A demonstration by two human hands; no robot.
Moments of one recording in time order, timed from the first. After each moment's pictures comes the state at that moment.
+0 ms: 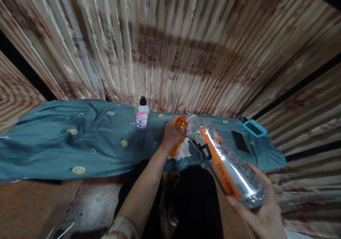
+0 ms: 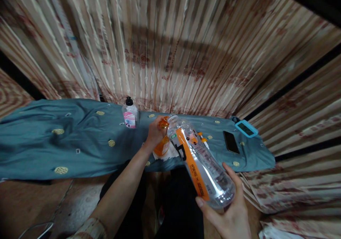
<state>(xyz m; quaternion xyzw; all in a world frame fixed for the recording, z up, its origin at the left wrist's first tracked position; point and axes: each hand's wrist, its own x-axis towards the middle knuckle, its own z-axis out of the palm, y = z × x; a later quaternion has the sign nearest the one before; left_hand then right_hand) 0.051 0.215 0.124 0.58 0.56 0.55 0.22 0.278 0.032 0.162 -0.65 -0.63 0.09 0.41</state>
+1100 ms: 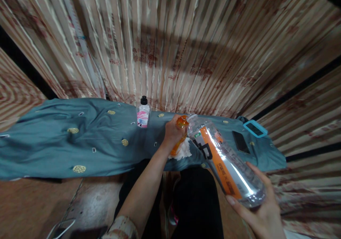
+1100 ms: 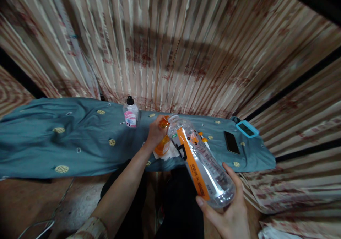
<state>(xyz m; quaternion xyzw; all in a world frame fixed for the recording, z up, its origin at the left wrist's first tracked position) 0.051 0.215 0.126 0.57 0.56 0.55 0.23 0.284 0.035 0.156 -0.65 -0.64 0.08 0.41</state>
